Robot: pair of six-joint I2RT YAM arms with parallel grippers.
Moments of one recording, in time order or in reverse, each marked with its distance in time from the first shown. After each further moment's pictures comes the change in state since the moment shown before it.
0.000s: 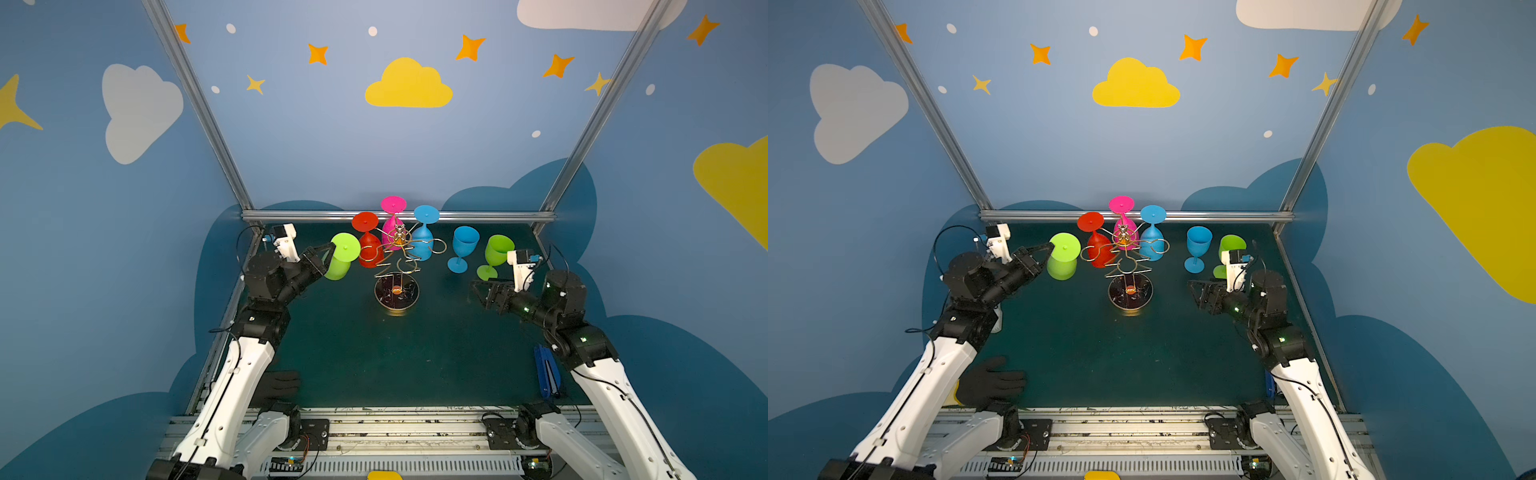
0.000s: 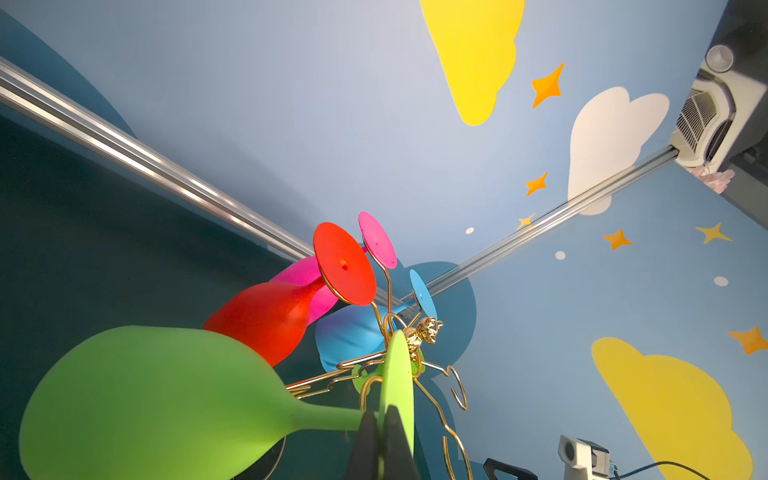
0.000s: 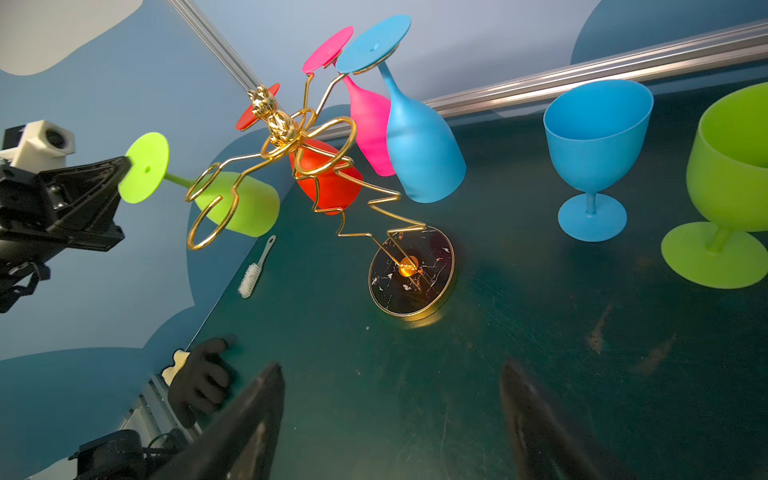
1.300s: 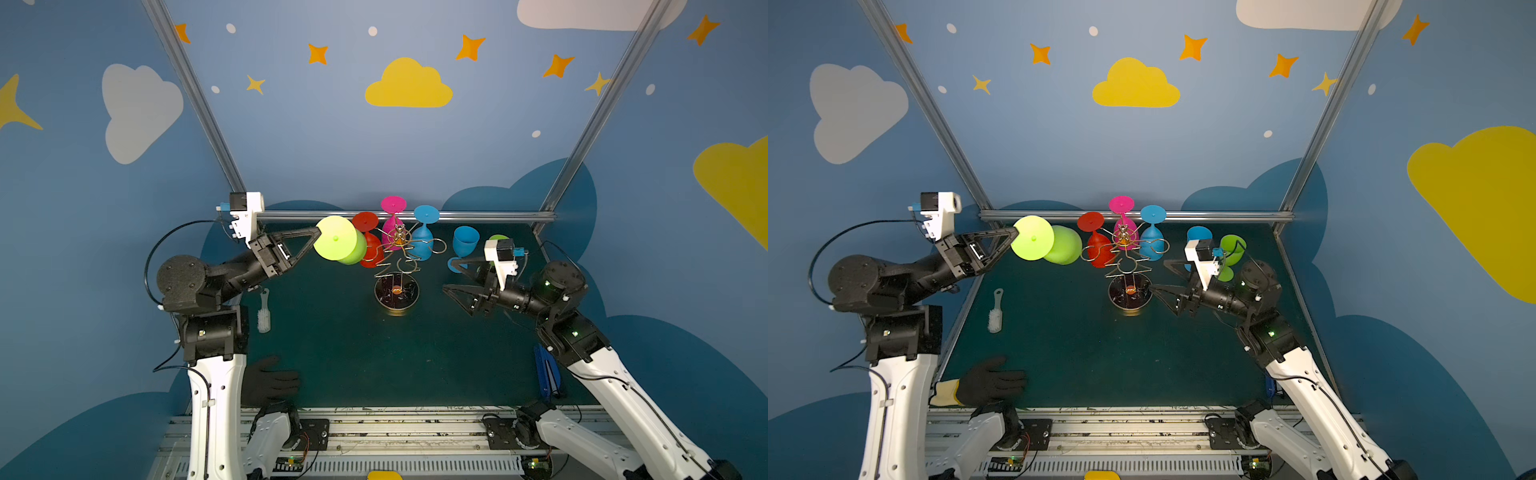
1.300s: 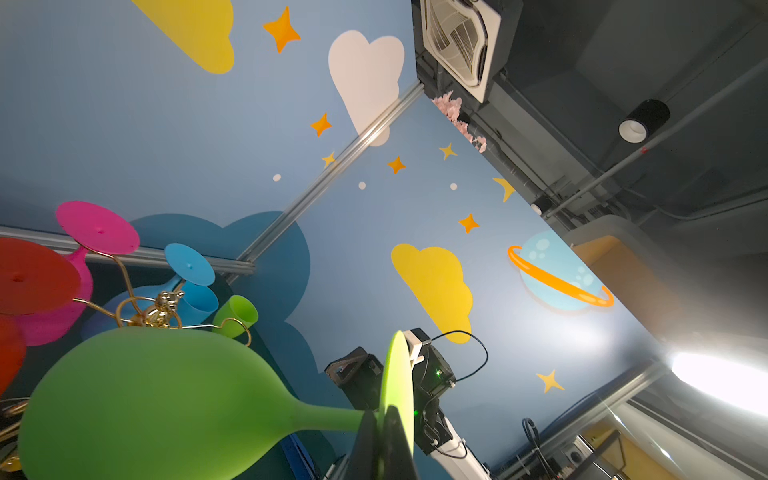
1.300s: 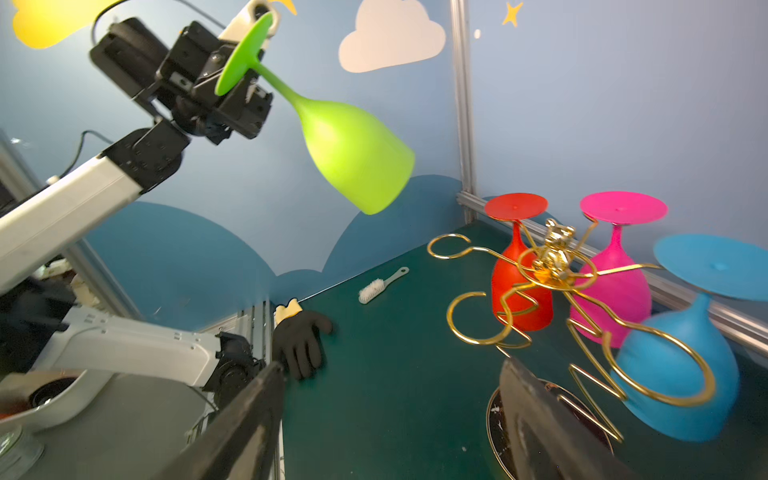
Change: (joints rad) left arm 0.232 0.014 0.362 0.191 0.736 -0.423; right arm 0.300 0.097 0.129 0.360 -0.264 -0.198
